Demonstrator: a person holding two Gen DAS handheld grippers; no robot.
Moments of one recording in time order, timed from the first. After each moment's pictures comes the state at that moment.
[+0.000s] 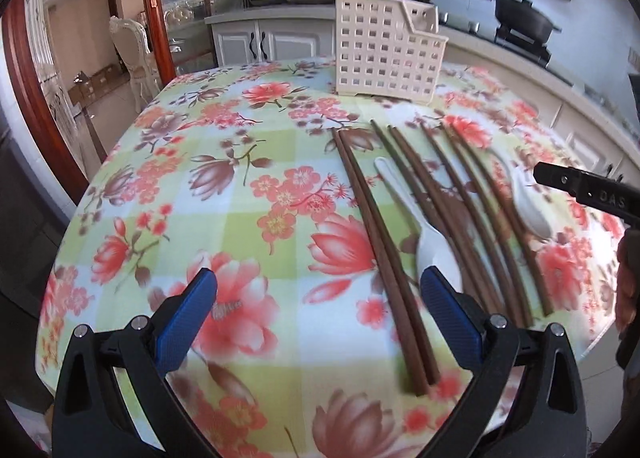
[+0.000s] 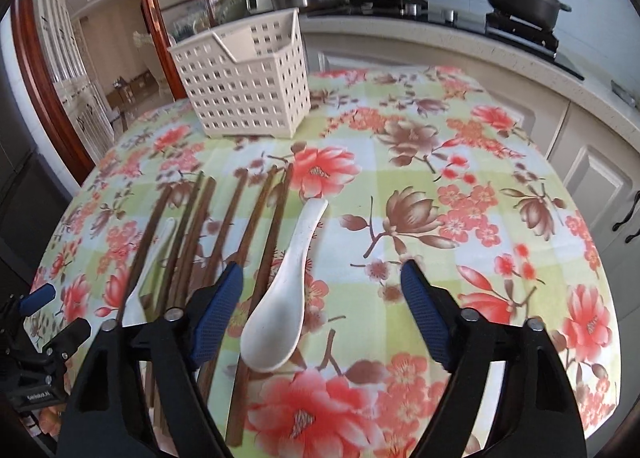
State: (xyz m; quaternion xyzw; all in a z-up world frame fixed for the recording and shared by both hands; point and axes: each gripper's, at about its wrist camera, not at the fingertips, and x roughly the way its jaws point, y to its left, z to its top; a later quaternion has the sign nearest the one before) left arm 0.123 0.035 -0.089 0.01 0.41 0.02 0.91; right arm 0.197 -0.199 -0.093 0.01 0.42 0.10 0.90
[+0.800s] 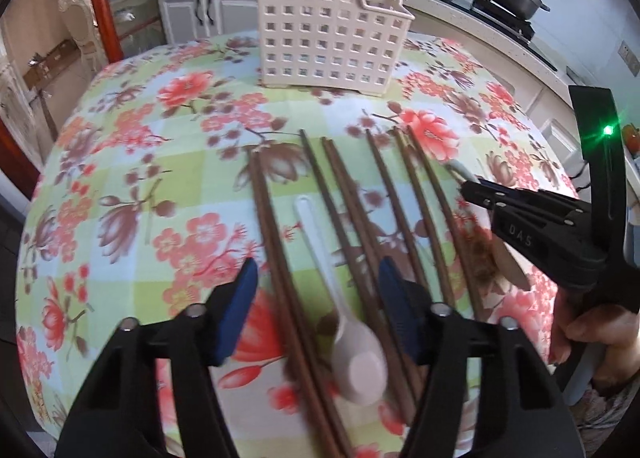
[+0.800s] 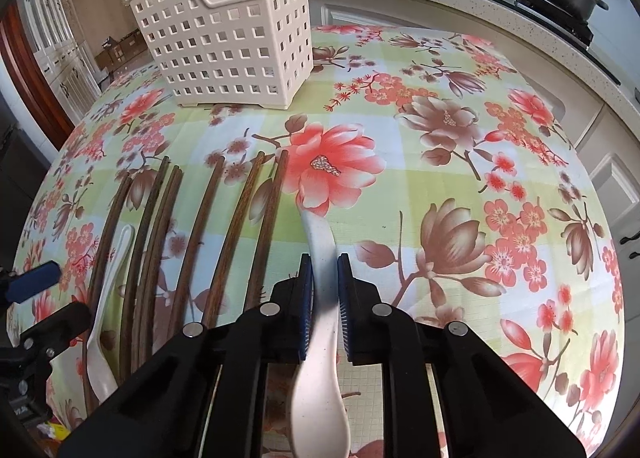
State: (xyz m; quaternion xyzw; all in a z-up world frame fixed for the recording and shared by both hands) left arm 0.209 -0.010 -0.080 -0.02 0.50 -0.06 0.86; right arm 0.255 -0.180 -0.118 0.00 0.48 0.10 0.87
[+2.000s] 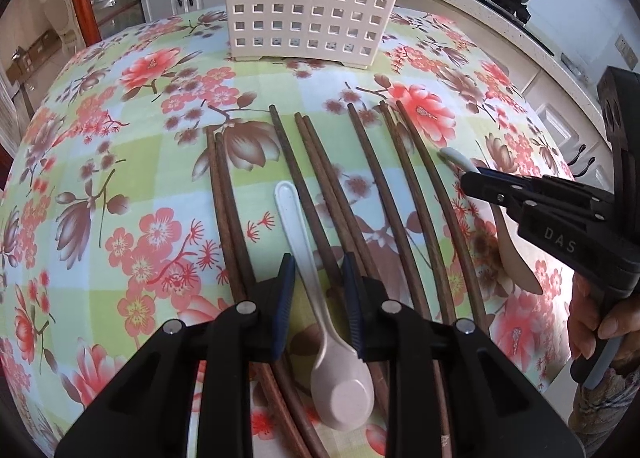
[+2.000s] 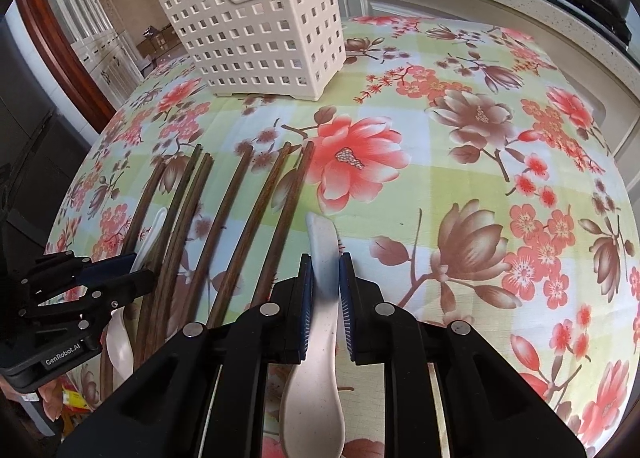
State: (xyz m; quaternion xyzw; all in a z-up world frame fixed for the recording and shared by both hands) left arm 0.226 -0.022 -0.106 -0.02 0.52 -0.09 0.85; right arm 0.258 -0.185 -0.116 -0.01 0.49 0.18 0.85
